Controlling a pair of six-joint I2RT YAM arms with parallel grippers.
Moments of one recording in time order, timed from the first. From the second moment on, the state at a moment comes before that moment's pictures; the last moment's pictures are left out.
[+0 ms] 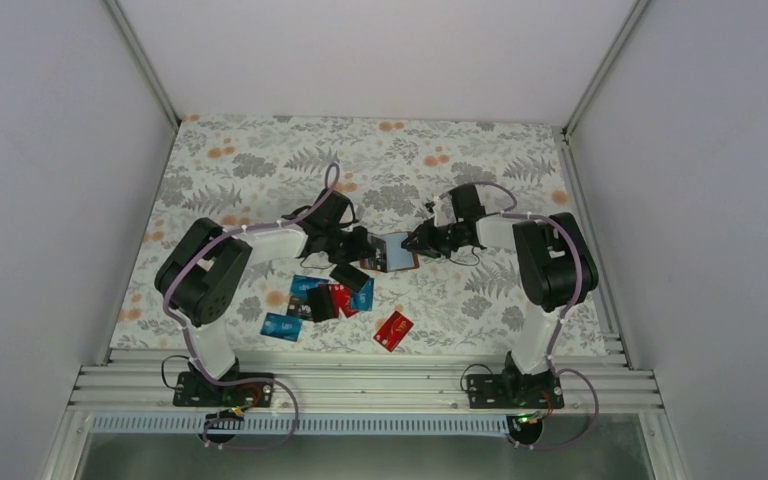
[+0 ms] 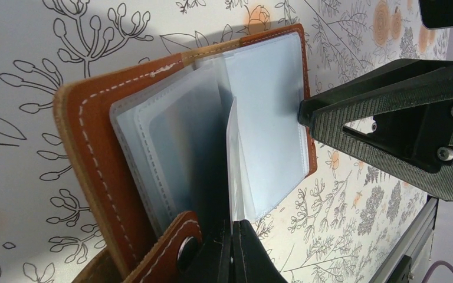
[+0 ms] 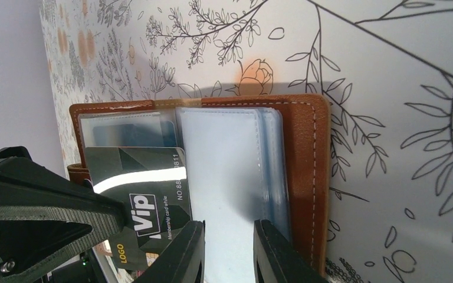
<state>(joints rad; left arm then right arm) -0.59 1.81 0.99 -0.13 0.48 -0.73 0.28 1.88 0.94 -0.15 -0.78 0.47</state>
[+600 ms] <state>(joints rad) -0.58 1.81 0.98 -0.12 0.51 -0.75 0.28 1.88 0.93 -0.13 -0.78 0.47</state>
